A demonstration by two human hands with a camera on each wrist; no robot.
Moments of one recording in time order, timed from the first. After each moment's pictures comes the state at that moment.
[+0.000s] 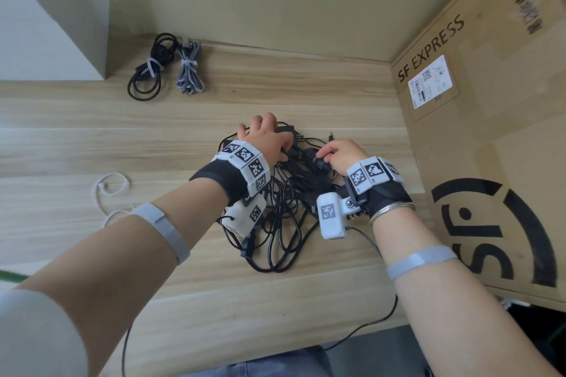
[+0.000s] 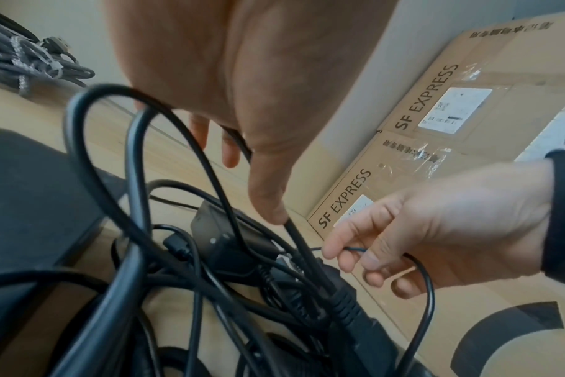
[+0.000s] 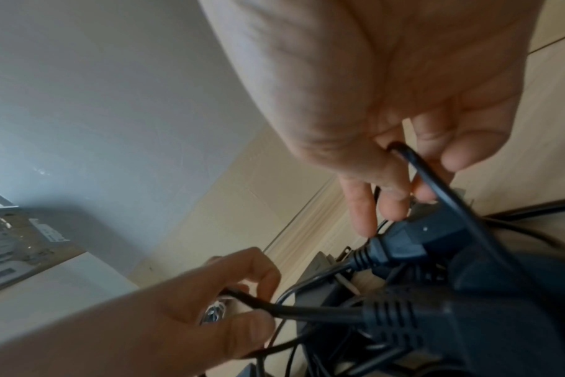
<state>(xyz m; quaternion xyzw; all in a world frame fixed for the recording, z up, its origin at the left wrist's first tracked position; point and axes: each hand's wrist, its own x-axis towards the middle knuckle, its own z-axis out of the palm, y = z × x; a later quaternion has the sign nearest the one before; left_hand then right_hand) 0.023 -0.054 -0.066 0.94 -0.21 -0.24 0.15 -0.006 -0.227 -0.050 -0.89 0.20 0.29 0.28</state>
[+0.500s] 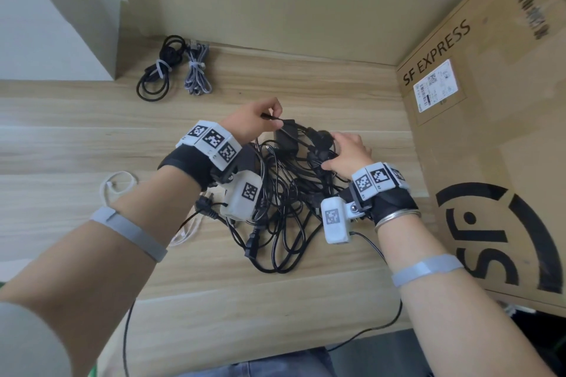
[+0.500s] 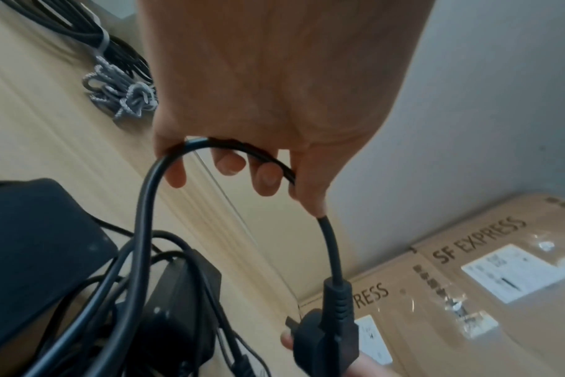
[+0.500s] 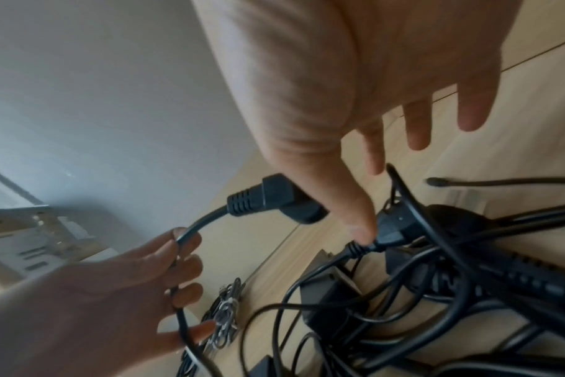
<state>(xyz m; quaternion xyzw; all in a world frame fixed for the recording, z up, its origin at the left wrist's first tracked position) 0.051 -0.016 -0.040 0.82 -0.12 -0.28 0.49 -0.012 -0.219 -0.042 -0.92 0.20 0.28 0.20</state>
